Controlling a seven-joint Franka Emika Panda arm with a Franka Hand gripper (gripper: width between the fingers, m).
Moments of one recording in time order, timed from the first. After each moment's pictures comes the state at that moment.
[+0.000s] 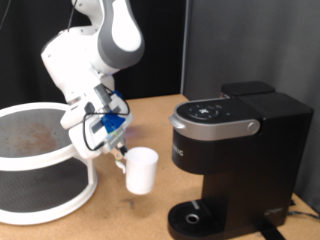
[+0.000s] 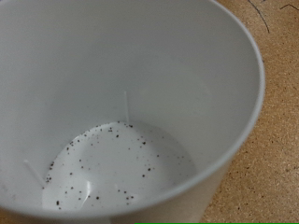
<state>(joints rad) 0.29 -0.19 -0.41 -2.76 1.14 2.70 -1.27</state>
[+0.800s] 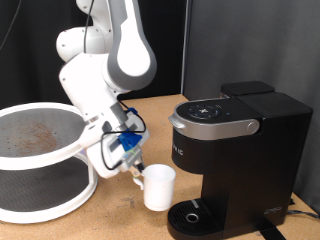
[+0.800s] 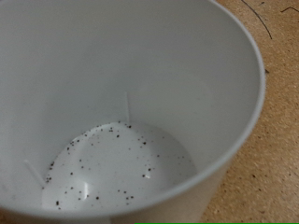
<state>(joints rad) 0.33 0.02 -0.35 -2.64 1.55 2.70 -1.54</state>
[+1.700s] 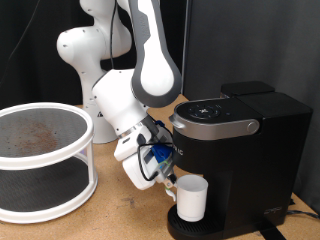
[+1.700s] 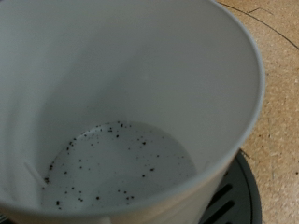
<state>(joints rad) 0.38 0.18 -0.23 -2.52 1.93 2.70 -1.78</state>
